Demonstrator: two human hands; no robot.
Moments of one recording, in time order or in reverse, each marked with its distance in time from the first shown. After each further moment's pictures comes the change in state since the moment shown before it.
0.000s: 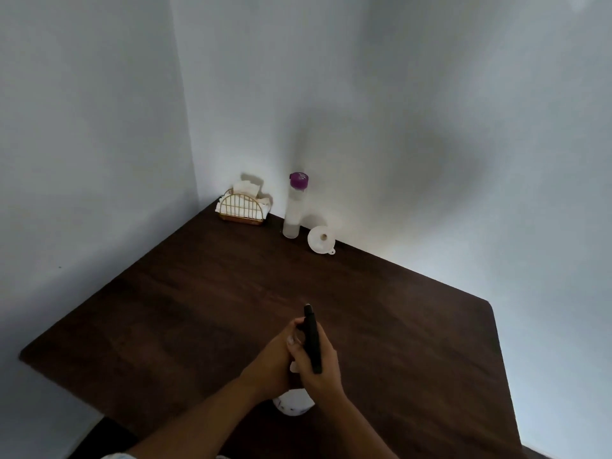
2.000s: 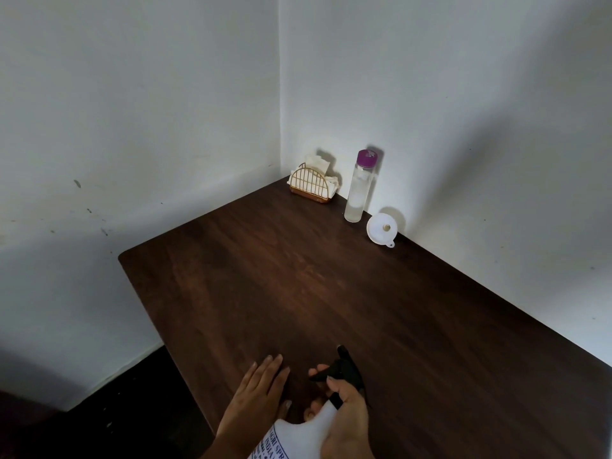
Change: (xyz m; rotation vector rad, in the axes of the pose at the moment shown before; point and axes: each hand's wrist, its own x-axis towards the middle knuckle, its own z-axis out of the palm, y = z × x) left_hand -0.090 -0.001 0.115 0.594 0.199 -0.494; right_hand -0.009 0.033 -0.059 0.432 -0.406 1.001
